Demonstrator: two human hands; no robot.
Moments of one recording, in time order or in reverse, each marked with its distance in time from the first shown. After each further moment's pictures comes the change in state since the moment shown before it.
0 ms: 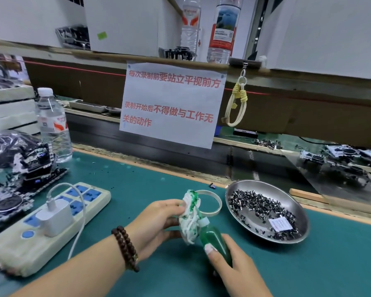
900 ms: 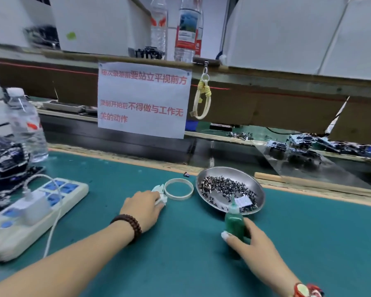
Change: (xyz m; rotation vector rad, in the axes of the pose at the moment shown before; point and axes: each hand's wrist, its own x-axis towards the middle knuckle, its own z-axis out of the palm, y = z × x) left_hand 0.033 -0.031 0.012 1.447 0.354 0.139; right_hand -0.042 0.028 -0.078 -0.037 0.139 0.116
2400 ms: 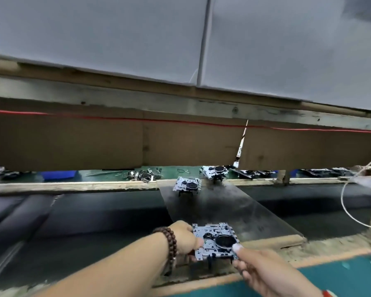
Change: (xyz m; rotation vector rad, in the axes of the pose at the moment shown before) left_hand 0.236 0.362 0.122 -0.797 -0.675 0.136; right_hand 0.186 0.123 -0.232 0.740 0.312 0.452
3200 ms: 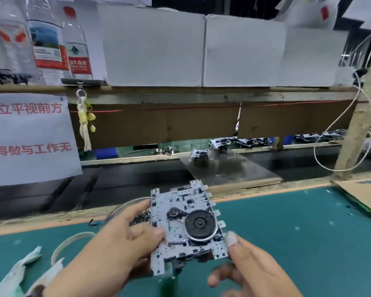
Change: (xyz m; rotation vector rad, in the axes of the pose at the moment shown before) left_hand -0.346 -0.055 -0.054 -0.367 0.117 0.312; right_hand -0.292 0.046 0.080 0.098 -0.184 -0.209
